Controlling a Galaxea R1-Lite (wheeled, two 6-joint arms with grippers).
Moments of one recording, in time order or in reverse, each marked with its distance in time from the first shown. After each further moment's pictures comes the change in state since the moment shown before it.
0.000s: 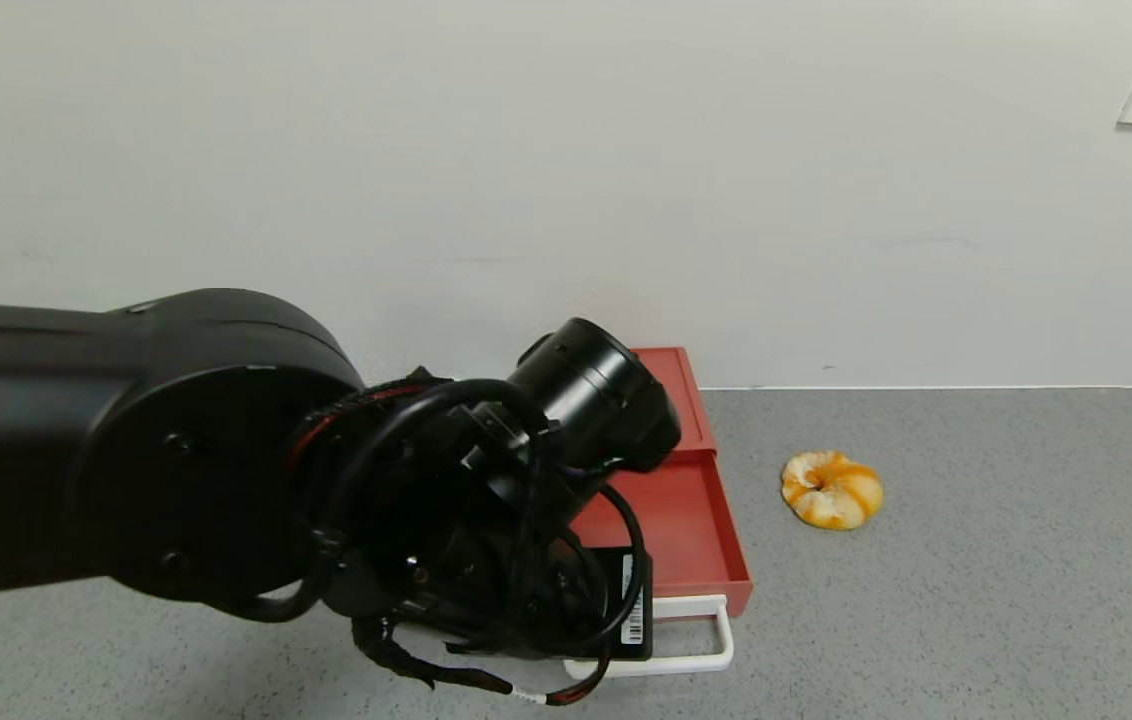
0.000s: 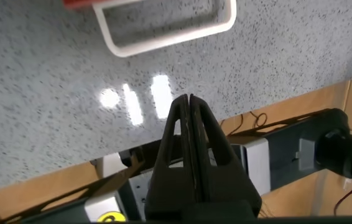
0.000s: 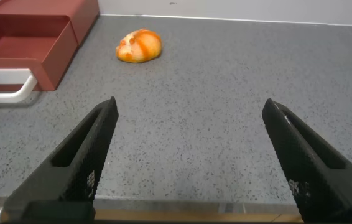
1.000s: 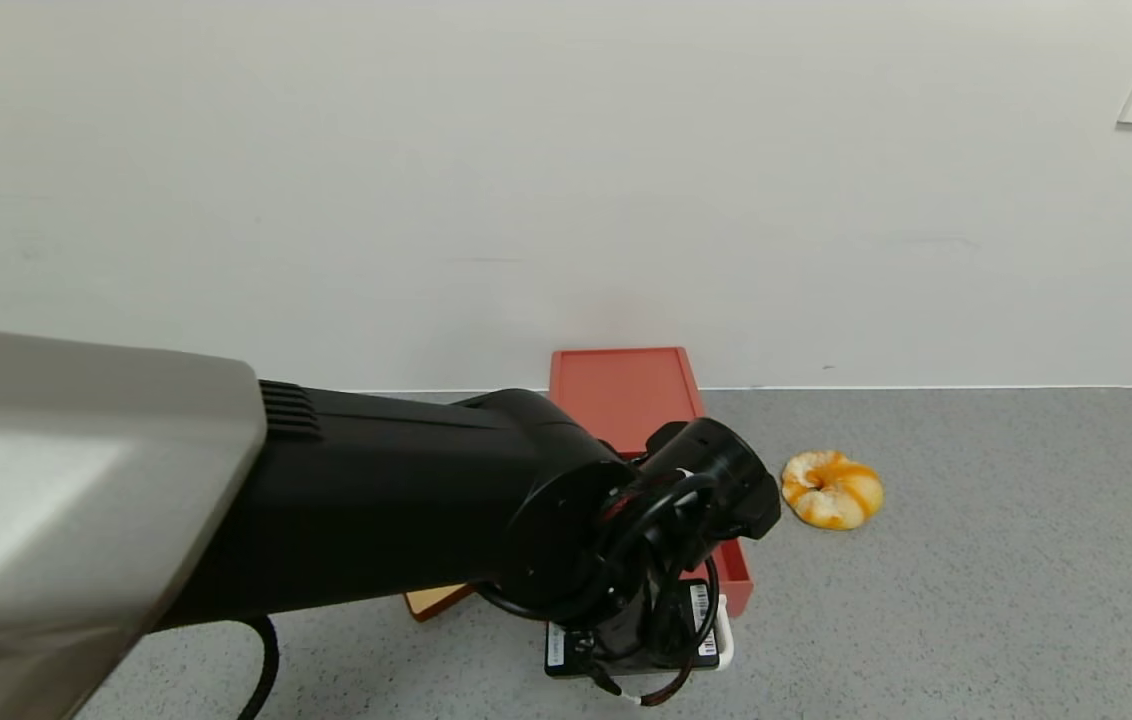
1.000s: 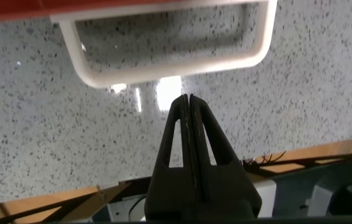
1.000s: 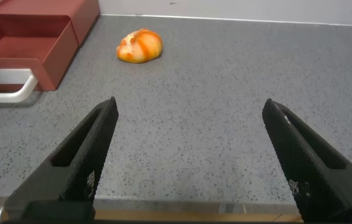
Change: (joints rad) left arm -0.024 0.273 -0.143 0.009 0.057 -0.123; right arm 0.000 0.000 0.000 0.000 0.000 0.000
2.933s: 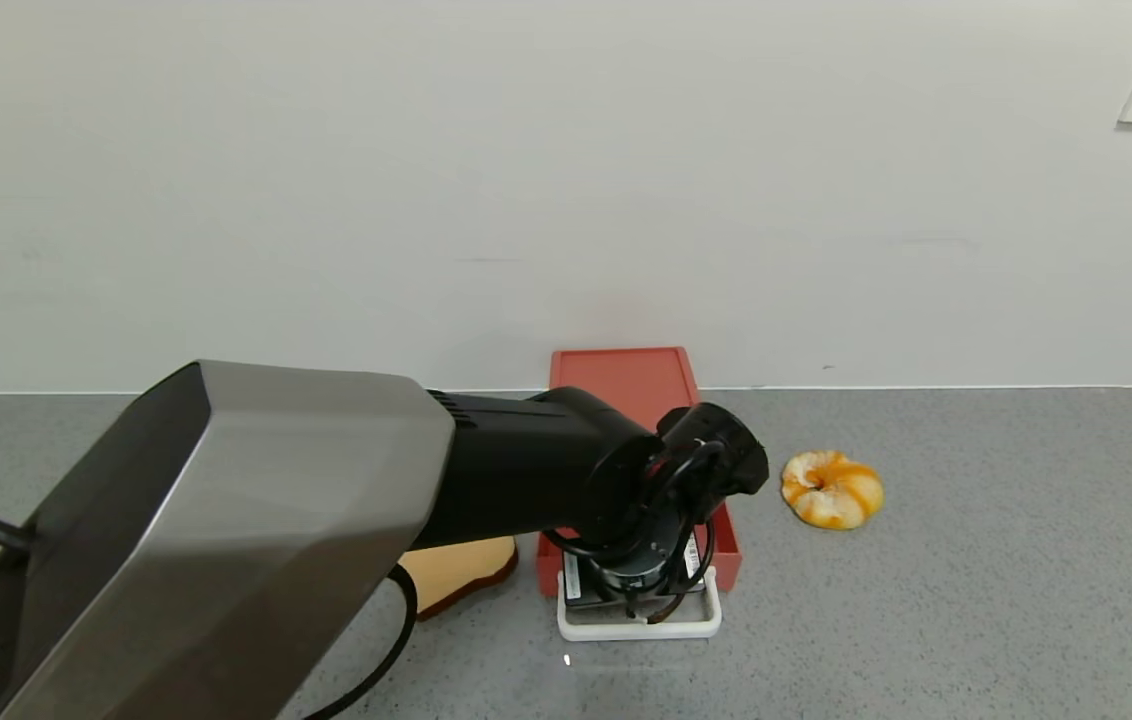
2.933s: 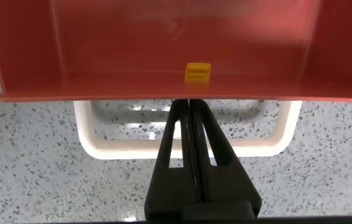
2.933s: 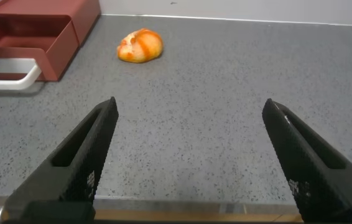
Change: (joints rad) left arm 0.077 0.186 -0.207 0.001 0.184 0.018; right arm 0.000 0.000 0.000 0.000 0.000 0.000
